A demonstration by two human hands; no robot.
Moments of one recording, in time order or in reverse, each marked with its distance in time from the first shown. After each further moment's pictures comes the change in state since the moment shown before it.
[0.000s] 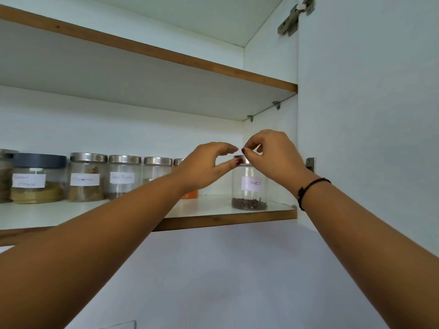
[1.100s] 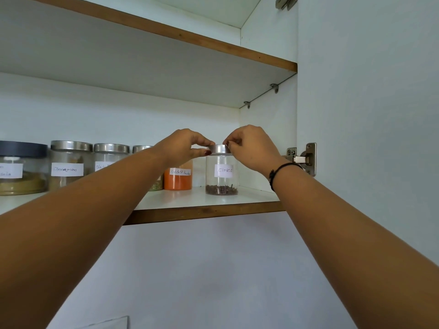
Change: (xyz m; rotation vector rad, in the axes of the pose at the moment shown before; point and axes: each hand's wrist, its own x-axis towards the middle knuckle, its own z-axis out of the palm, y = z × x) left_hand 0.028 -0.051 -0.007 0.184 -0.139 -0.134; right_hand 0.020 0.011 0.050 0.109 -0.132 0.016
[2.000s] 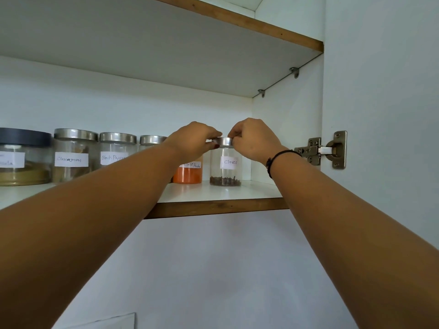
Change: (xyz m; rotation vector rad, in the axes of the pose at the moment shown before) left_hand 0.010 -0.015 0.017 0.223 0.052 0.060; right_hand 0.031 0.005 0.040 -0.031 -0.082 0.045
